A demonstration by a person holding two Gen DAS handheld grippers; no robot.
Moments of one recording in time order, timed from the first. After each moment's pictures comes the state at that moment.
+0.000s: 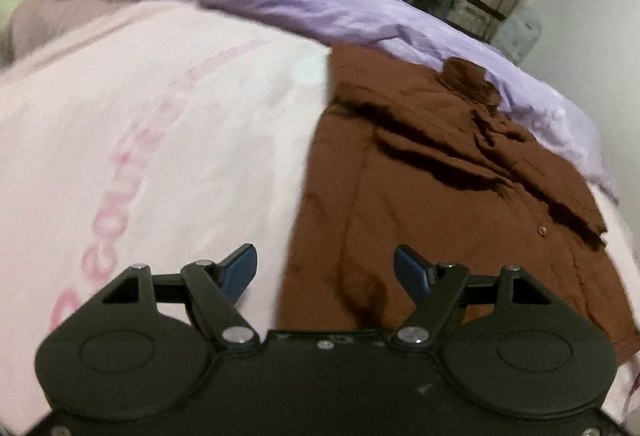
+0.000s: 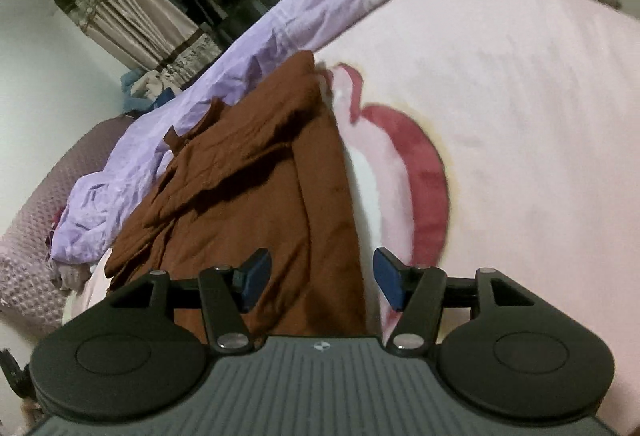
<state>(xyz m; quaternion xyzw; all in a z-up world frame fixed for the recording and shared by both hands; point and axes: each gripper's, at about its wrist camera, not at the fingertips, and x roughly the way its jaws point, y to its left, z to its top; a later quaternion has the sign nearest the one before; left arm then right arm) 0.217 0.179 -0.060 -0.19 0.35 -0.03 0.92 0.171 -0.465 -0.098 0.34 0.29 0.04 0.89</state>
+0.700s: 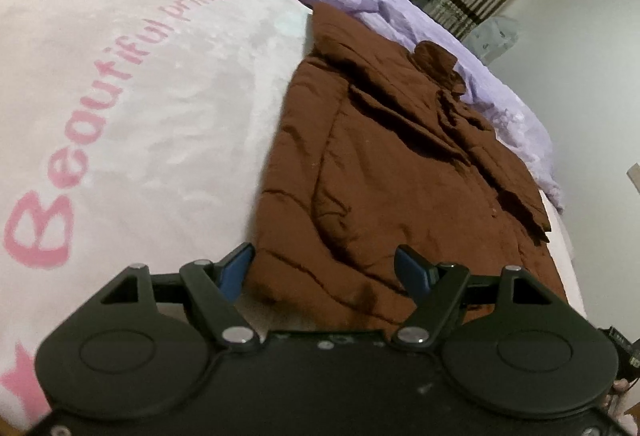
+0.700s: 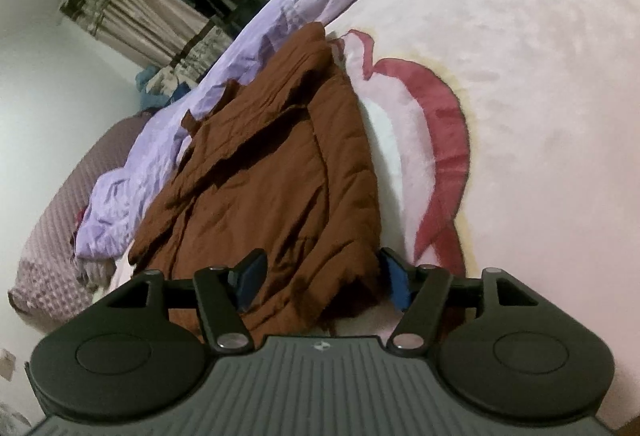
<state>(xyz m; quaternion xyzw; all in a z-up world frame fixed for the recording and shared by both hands) 0.201 0.188 -0.076 -0.26 0.38 -0.11 0.88 0.166 -0.449 -0.118 0.37 0.29 0.08 0.88</state>
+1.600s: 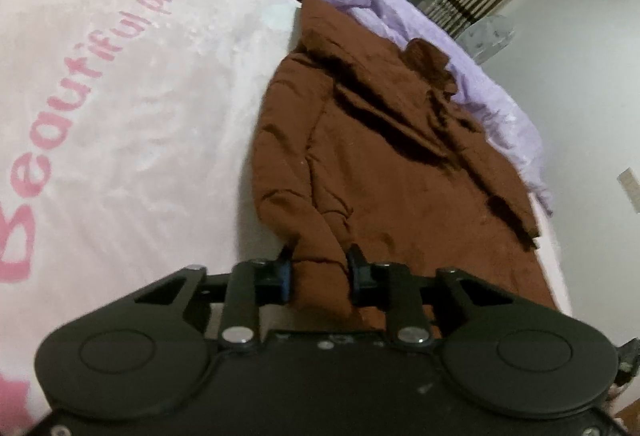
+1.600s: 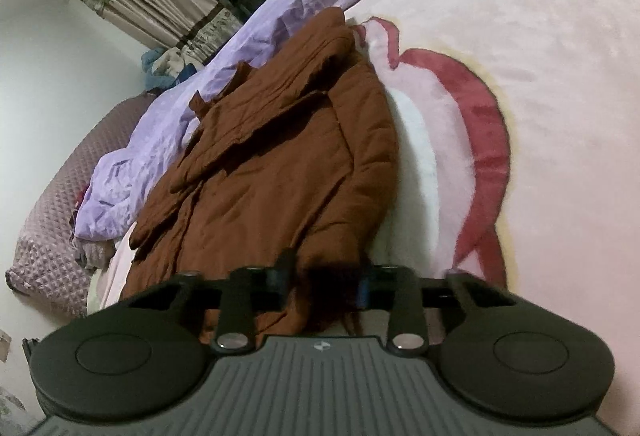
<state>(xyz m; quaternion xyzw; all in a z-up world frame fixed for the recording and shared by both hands) 0.218 0.181 -0.076 -0.29 0.38 -0.13 0.87 0.173 -0.433 -0.110 0.35 0.31 0.09 0.88</state>
